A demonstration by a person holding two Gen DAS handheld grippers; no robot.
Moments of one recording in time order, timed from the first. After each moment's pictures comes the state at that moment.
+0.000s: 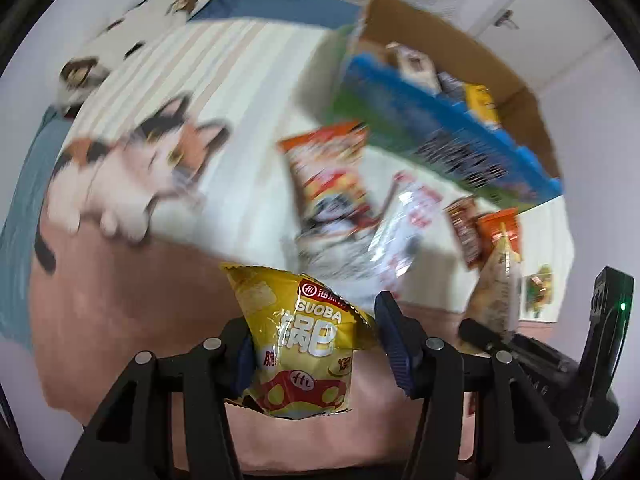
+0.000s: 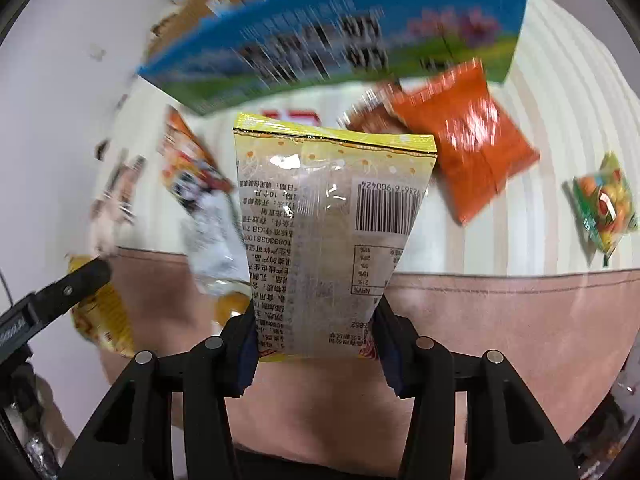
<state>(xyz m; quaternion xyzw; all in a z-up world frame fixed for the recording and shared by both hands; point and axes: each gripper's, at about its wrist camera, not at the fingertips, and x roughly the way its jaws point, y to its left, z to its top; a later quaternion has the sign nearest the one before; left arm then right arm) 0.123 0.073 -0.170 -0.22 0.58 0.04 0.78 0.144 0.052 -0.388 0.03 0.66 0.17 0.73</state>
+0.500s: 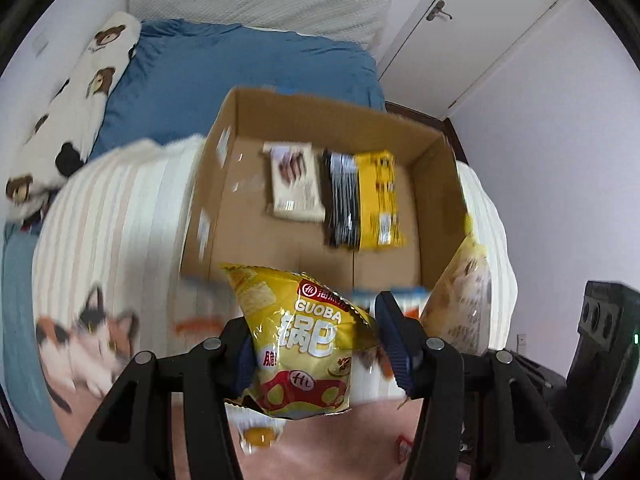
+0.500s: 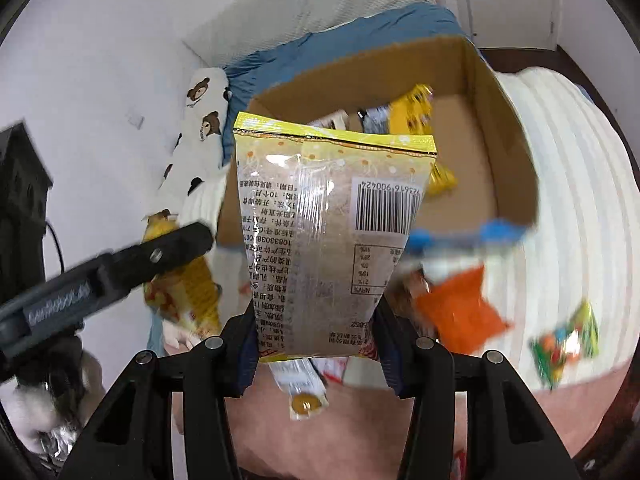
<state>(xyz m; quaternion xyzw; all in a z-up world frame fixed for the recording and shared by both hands) 0.304 0.027 -0.057 -0.17 0.57 -0.05 0.80 0.280 0.053 -0.265 0.10 0.60 0.21 0.76</state>
